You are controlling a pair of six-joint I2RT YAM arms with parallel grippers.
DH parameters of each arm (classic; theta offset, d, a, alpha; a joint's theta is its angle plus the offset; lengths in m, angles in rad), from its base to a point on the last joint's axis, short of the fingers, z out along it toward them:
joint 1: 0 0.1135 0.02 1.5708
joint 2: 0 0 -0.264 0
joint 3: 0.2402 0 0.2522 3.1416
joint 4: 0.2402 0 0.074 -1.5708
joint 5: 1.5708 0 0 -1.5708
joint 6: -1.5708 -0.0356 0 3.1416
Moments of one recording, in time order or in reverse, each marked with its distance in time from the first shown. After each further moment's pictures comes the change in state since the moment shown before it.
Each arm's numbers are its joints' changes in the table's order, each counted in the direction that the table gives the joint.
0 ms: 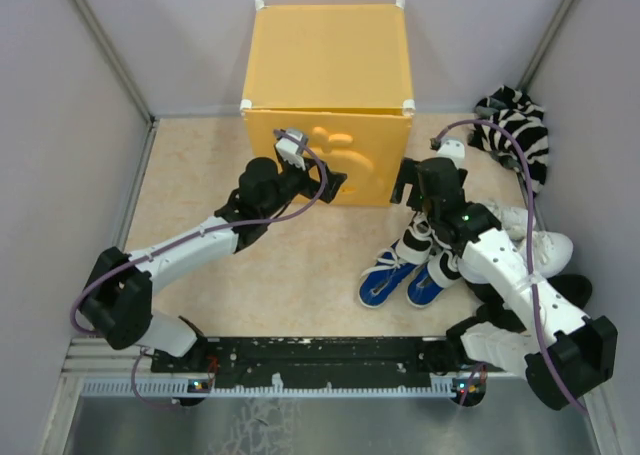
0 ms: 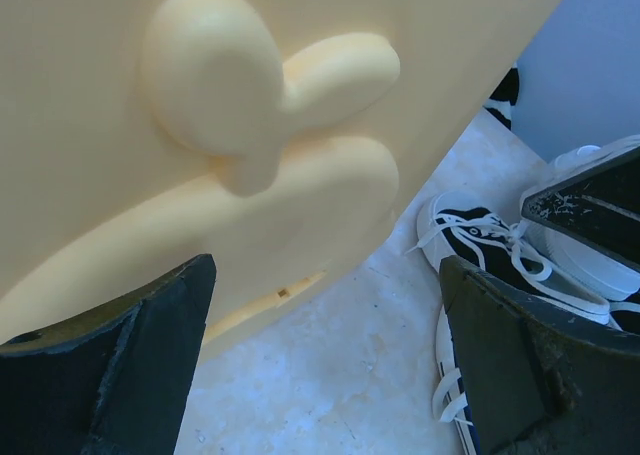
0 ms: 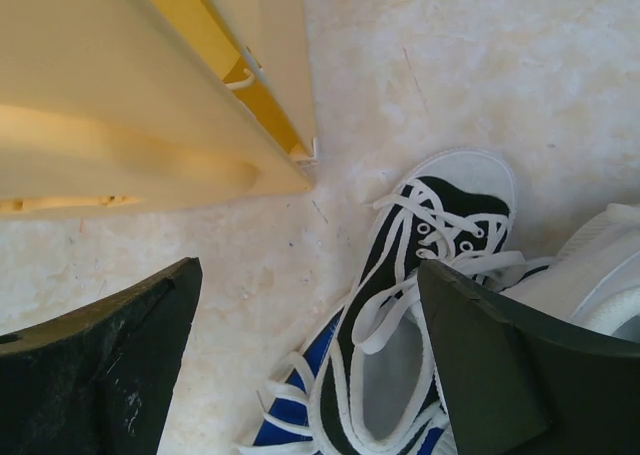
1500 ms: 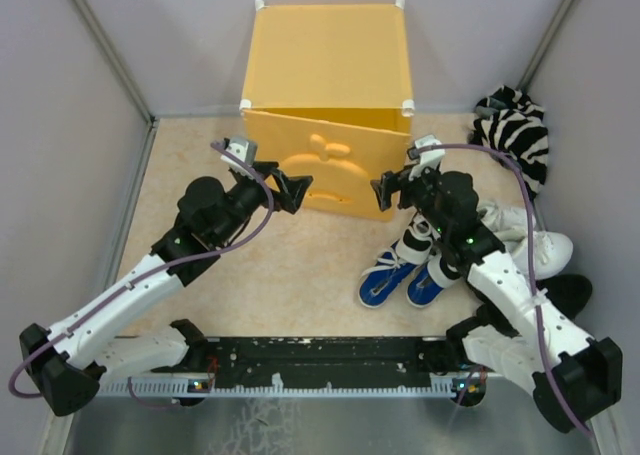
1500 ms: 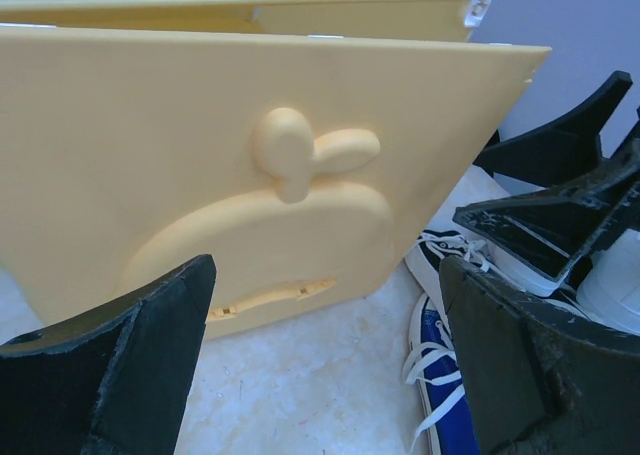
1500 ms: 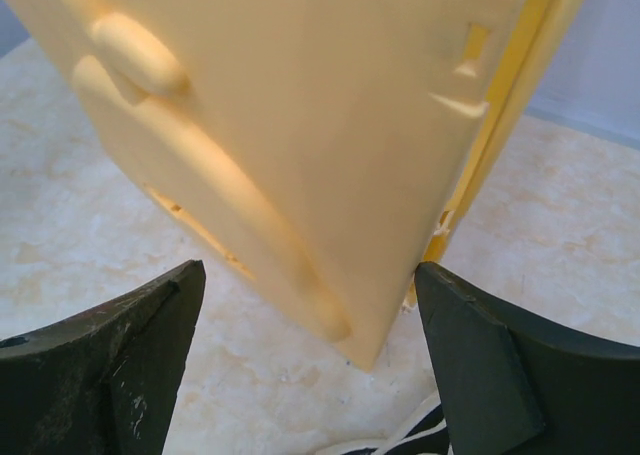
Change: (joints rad) left arm -0.047 0.455 -0.041 0.319 -0.153 0.012; right arm -0.003 0.101 -0.177 -0.513 -0.422 0.438
